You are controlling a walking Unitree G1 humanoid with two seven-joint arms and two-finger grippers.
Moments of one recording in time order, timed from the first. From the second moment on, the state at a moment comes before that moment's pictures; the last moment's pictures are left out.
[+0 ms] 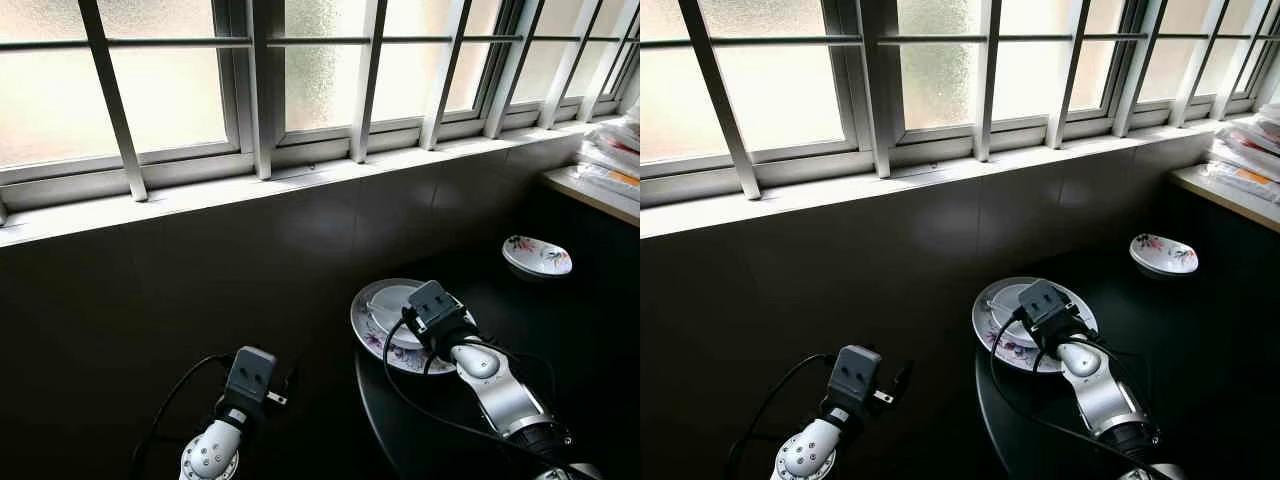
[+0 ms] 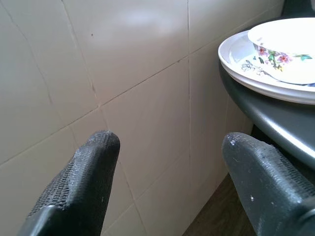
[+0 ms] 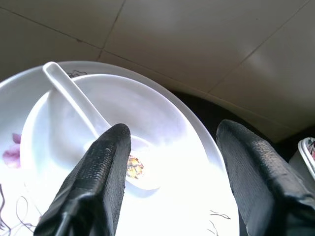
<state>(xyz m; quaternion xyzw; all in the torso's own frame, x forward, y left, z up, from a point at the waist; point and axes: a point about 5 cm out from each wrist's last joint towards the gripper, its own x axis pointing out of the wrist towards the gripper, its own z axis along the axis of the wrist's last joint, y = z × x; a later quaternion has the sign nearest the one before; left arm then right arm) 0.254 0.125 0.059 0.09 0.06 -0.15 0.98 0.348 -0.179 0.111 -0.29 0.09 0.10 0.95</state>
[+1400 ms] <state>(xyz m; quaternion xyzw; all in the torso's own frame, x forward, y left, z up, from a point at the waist) 0.259 0.123 0.057 0.09 0.07 -0.15 0.98 0.368 -0.197 0.102 -0.27 0.20 0.24 0.91</state>
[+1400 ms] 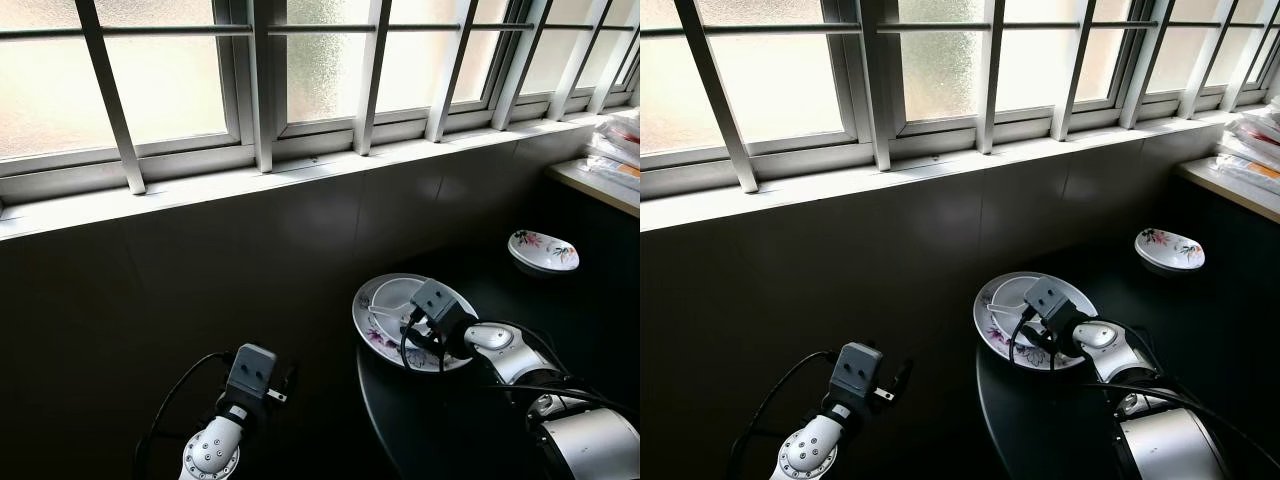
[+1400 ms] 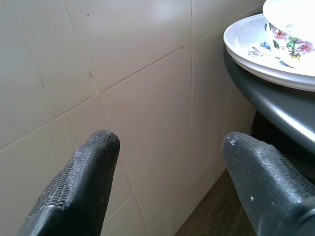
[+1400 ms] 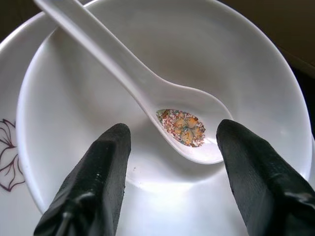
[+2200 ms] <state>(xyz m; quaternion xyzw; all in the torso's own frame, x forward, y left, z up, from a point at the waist) 0.258 0.124 0.056 0.09 0.07 -0.15 0.98 0.364 -0.196 0.088 -0.21 0.23 0.21 0.93</state>
